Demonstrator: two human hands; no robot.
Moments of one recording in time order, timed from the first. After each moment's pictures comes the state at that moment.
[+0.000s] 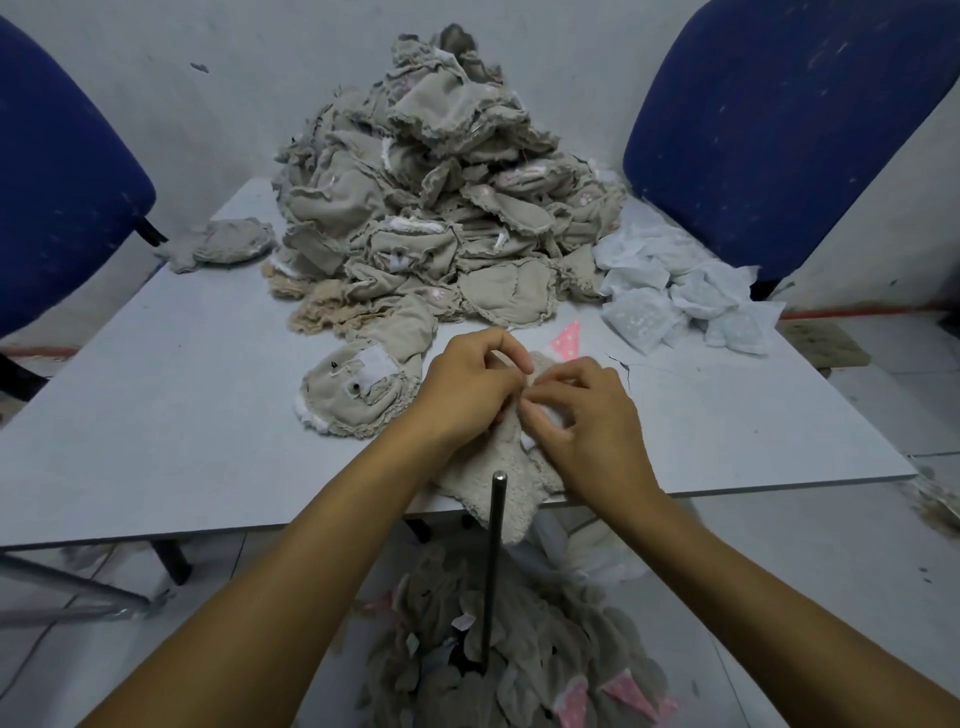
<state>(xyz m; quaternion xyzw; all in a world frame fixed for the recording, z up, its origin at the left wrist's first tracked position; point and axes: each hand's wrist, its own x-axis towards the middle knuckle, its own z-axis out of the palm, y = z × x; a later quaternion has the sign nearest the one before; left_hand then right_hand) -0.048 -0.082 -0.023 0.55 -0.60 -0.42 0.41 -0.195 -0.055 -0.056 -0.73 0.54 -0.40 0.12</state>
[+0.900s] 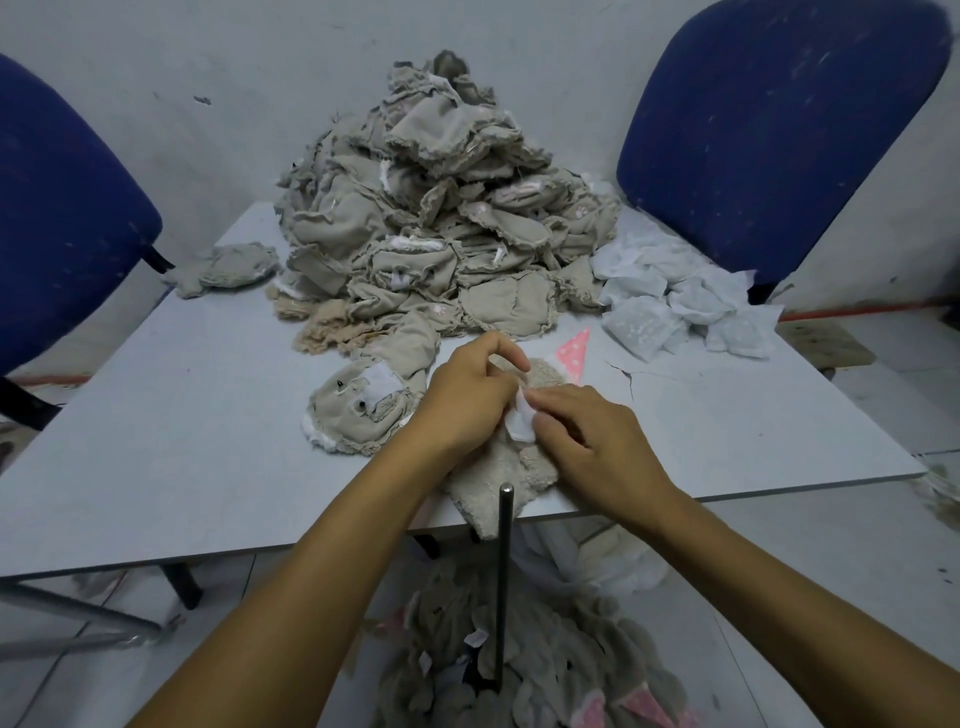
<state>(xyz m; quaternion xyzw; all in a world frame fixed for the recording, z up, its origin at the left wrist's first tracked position) -0.043 -0.081 -0.019 0.56 -0.61 -0.41 0.40 -0.203 -0.054 -0.049 -0.78 0.49 -0.35 0.18</state>
